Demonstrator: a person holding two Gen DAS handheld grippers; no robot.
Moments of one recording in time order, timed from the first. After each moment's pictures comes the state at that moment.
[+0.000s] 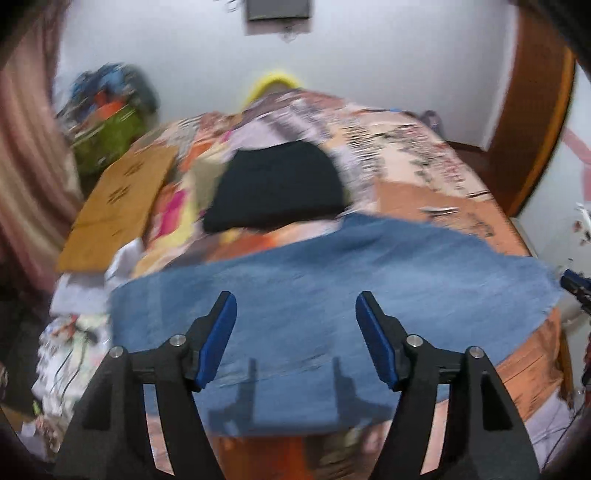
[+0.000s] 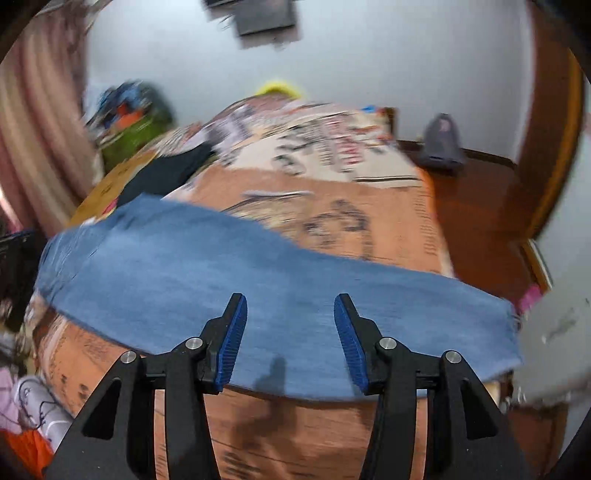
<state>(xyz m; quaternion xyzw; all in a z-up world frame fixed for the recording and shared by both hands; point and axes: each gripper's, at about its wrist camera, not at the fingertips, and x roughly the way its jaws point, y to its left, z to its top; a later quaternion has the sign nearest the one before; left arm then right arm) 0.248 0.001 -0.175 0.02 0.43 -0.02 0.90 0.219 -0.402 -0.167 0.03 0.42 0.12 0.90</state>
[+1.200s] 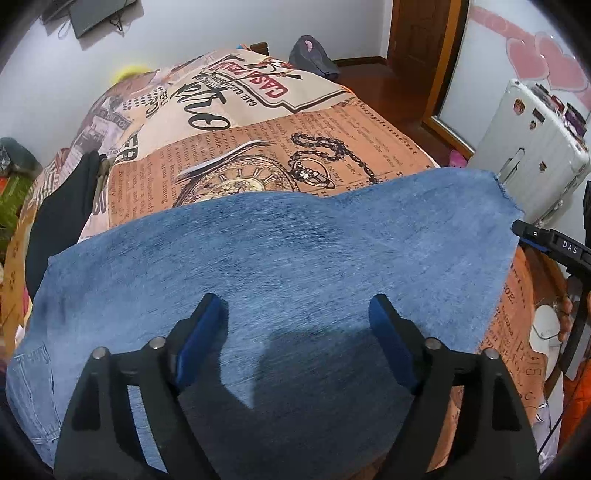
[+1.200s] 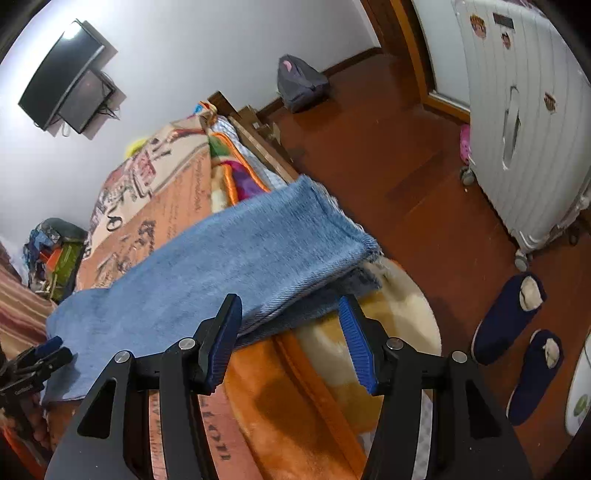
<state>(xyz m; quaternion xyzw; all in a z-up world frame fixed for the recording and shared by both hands) 0.299 -0.289 -0.280 0.15 0.50 -0.18 0.83 0.191 -0.589 -0.265 0.30 0.45 -0.03 0.84</state>
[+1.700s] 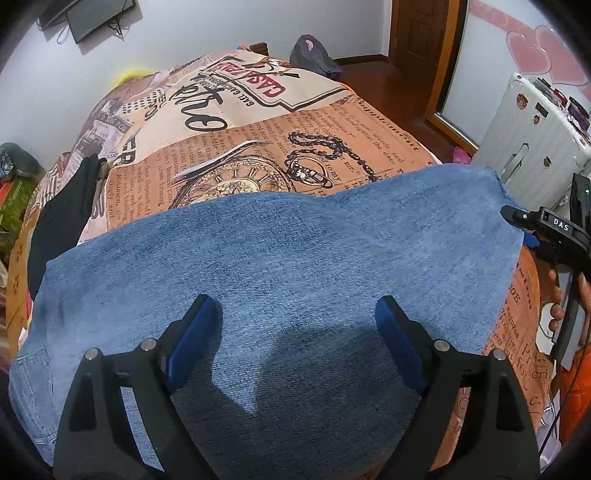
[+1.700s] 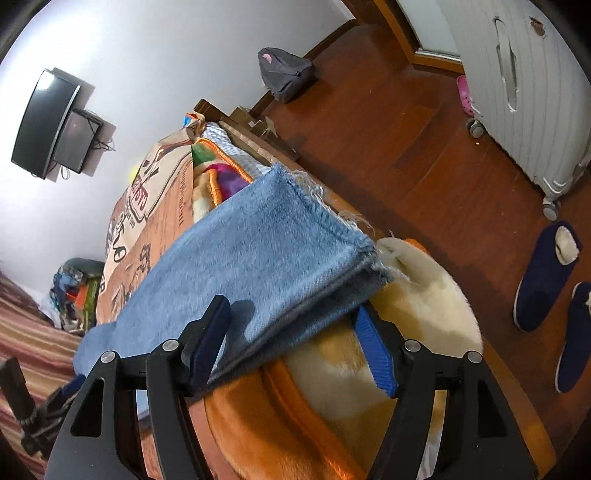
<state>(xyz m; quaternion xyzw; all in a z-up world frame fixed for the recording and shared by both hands) 0.298 -0.294 -0.283 0.16 0.50 -0.17 0.83 0.203 -0.611 -0.301 0.41 0.43 -0.01 0.80</state>
